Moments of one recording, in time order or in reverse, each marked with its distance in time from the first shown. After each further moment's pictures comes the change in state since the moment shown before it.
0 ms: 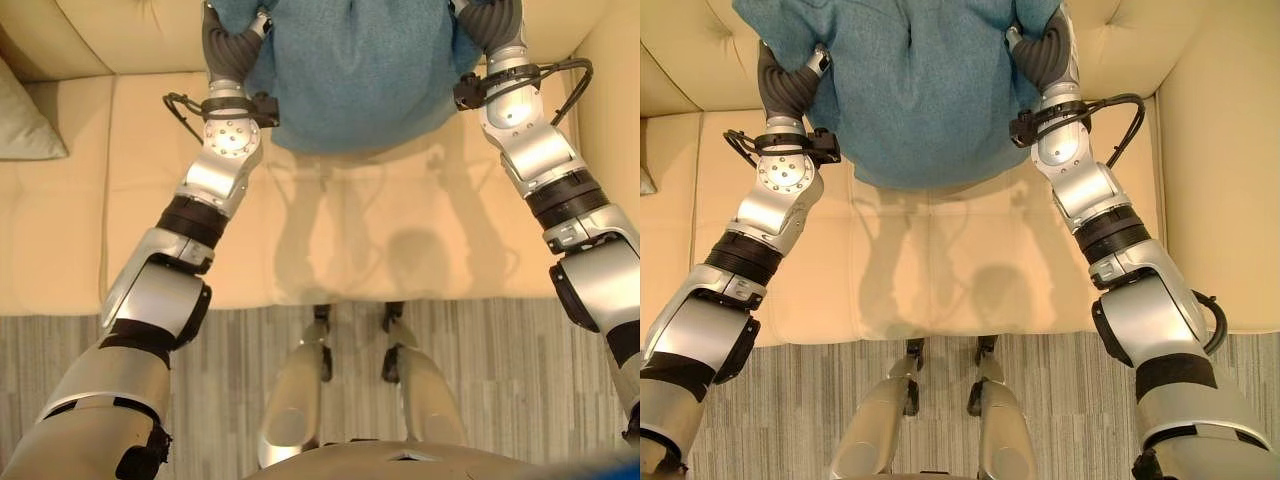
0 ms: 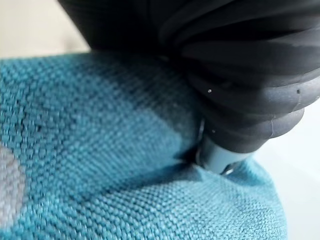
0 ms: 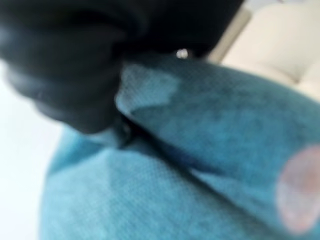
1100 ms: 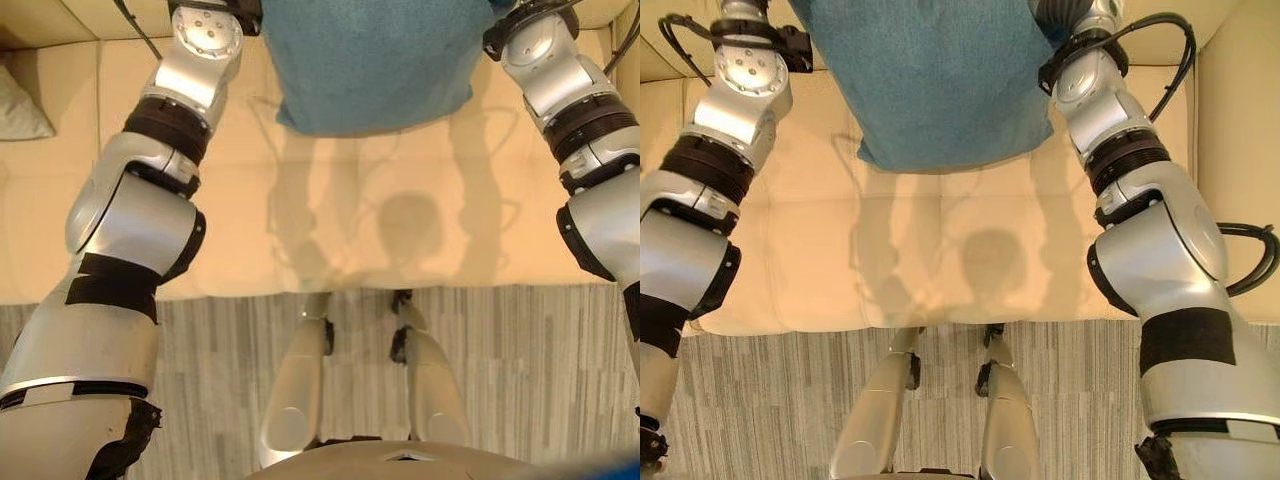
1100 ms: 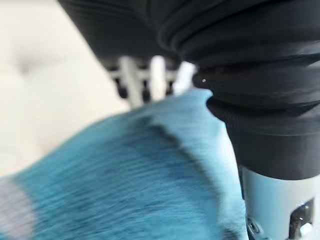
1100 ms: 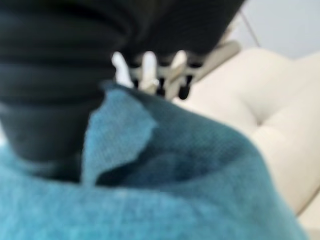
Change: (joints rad) left arm -0.471 0.060 -0.229 0.432 -0.008 -0.010 -0.022; right arm -0.385 -0.002 0.227 0.541 -0.041 0.057 -0.035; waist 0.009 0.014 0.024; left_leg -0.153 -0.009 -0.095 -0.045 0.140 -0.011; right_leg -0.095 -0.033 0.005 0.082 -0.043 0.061
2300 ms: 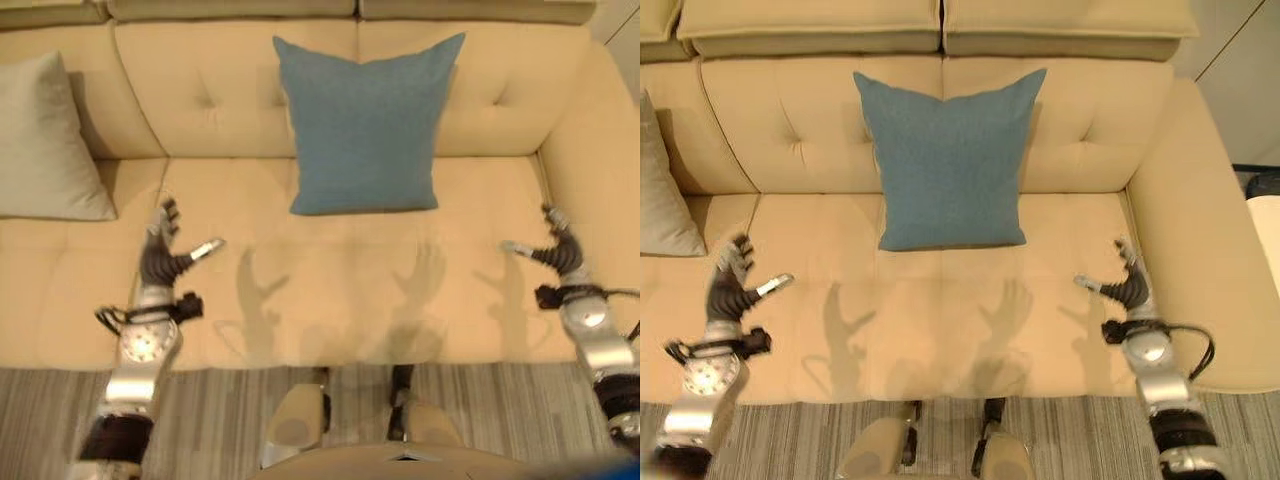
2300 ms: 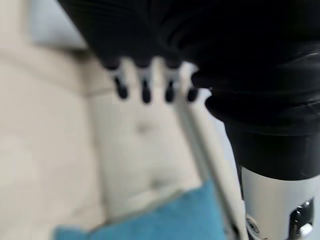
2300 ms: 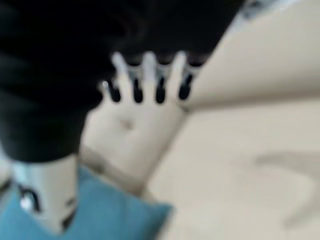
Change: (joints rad) left arm 1.641 -0.130 0.659 -0.792 0.128 -0.020 -0.271; right arm 1.490 -0.039 -0.677 -0.695 -0.075 -0.078 0.274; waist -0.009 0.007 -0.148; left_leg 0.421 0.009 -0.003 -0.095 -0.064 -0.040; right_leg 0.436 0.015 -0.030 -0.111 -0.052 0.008
